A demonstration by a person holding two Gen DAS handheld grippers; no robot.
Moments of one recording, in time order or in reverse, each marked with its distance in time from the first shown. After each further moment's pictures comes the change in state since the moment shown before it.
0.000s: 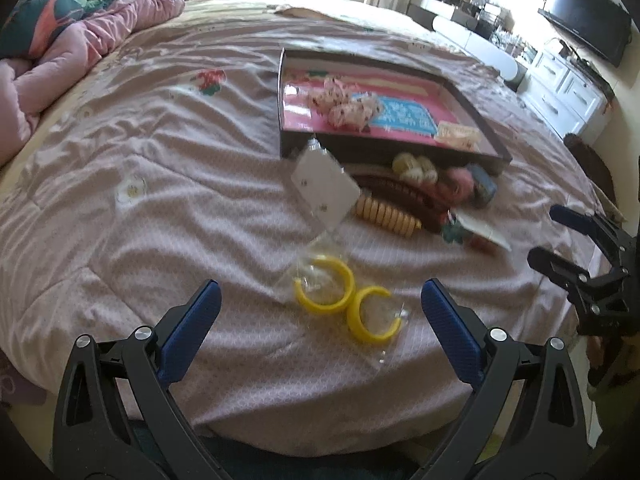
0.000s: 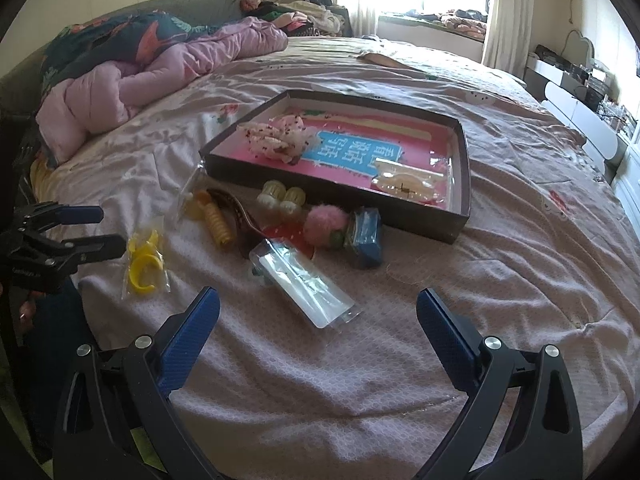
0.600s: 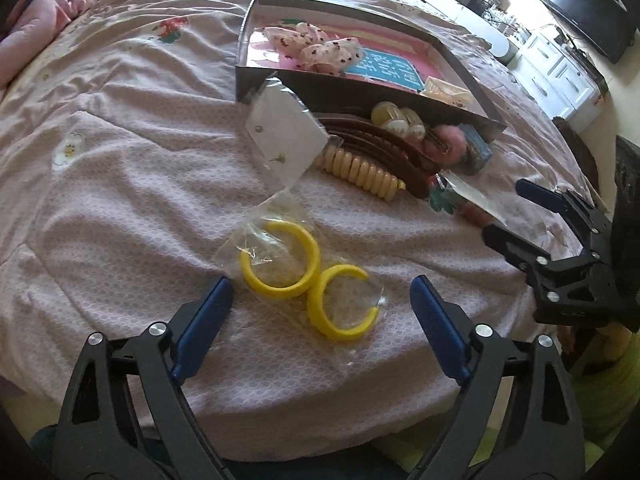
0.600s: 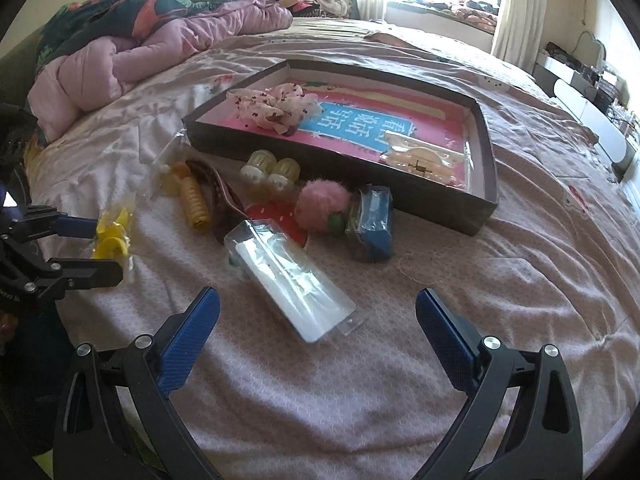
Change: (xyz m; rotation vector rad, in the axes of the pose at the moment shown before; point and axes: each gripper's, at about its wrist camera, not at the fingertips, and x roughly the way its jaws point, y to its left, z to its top) left arm 0.036 -0.011 -0.005 -0.023 0.133 -0.099; right arm 0.044 -0.002 -0.001 -0.042 0.061 -0.005
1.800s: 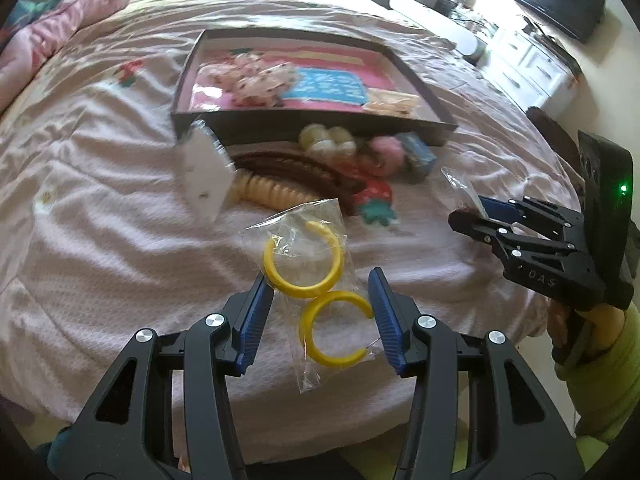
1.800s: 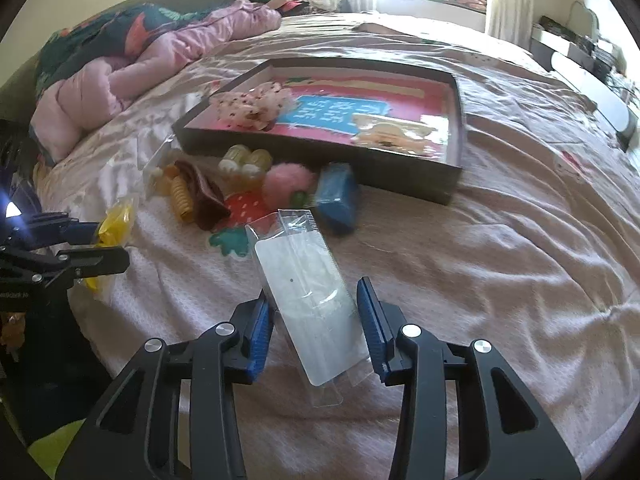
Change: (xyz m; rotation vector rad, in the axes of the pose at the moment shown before) left arm -0.012 -0.048 0.006 0.103 -0.071 -0.036; right arm -0.017 -0.037 -0.016 0.098 0.005 0.064
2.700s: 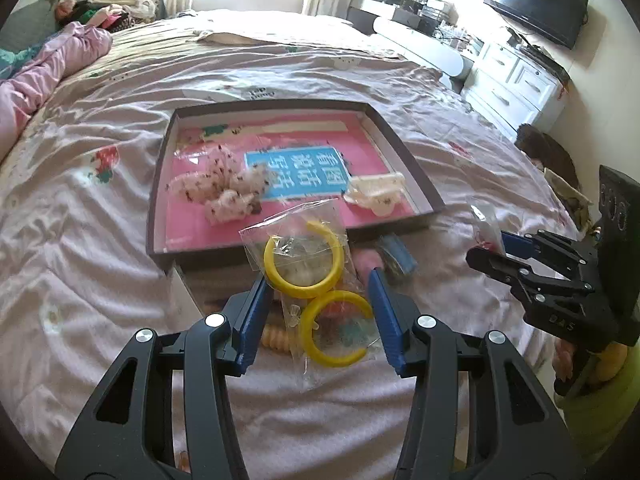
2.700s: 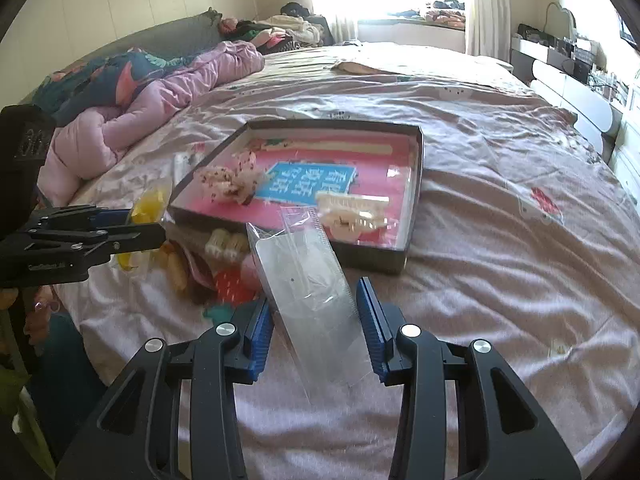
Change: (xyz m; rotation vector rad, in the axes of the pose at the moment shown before) left arm -0.003 -0.014 0.081 0.058 -0.096 0.000; right arm -0.034 -0.027 0.043 0.055 -0.119 -0.002
